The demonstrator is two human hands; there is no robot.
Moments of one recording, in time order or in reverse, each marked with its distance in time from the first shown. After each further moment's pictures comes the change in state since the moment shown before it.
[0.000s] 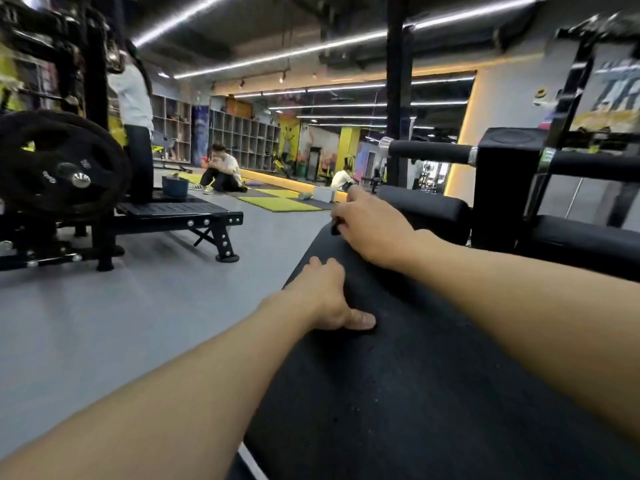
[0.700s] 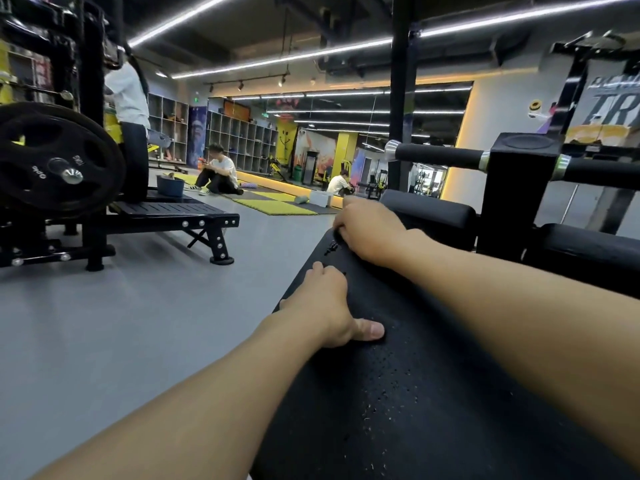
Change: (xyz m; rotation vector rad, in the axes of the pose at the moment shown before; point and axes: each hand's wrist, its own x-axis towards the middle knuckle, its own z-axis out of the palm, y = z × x) left_hand -0.001 -0.009 0.008 -0.097 0.039 -0.001; right_hand 0.027 0.001 0.017 -0.061 -0.084 -0.016
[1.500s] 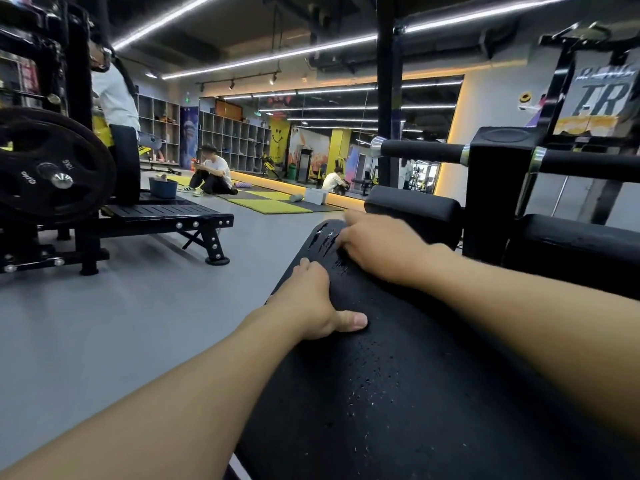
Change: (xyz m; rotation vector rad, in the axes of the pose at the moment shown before) left_hand -0.006 0.001 -0.003 -0.088 0.009 -0.022; right_hand -0.052 0.005 -0.015 -0.028 -0.023 -0.069
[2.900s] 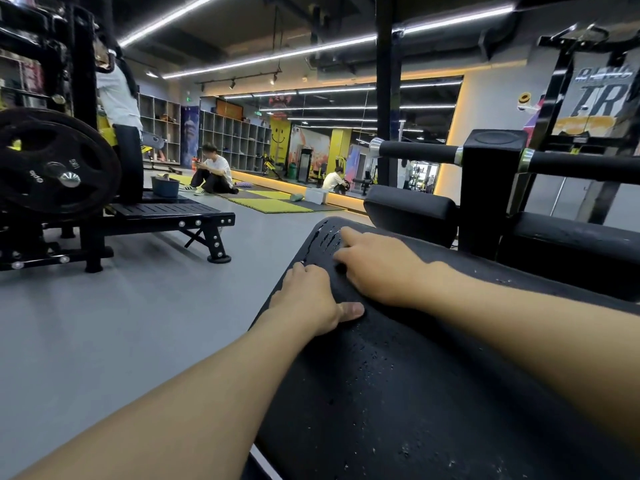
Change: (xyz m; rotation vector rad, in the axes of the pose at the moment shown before) left_hand -0.011 0.001 0.011 0.072 0.100 -0.061; right_hand -0.026 -0.022 0.007 -0.047 -0.068 -0.017
